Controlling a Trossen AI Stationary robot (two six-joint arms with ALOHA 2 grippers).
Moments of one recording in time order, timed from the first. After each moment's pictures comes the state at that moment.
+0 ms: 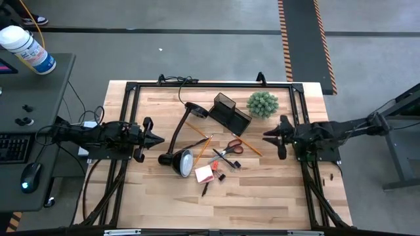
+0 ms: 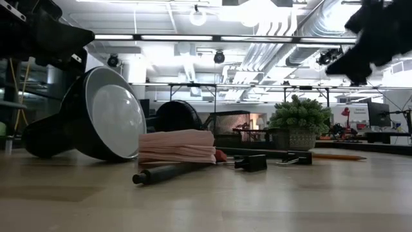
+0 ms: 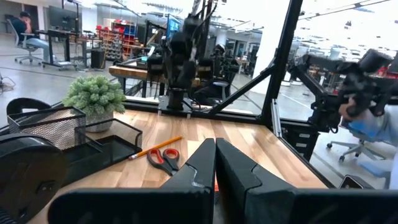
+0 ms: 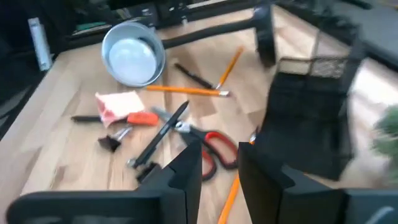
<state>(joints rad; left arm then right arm) -0.03 0.01 0.01 0.06 -0.07 -0.14 0.19 0.42 0.33 -0.34 0.31 0.32</state>
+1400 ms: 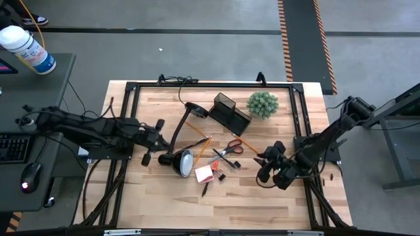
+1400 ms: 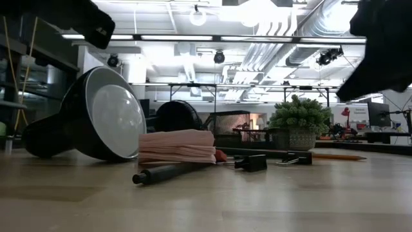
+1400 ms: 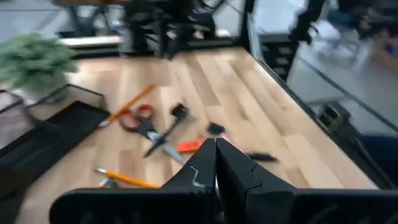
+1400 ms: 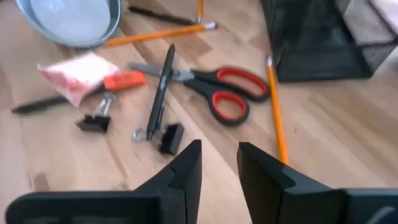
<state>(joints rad) -0.03 0.68 0.45 -0.12 0.09 0.02 0.71 1.27 0.58 -0.42 0.82 1.20</state>
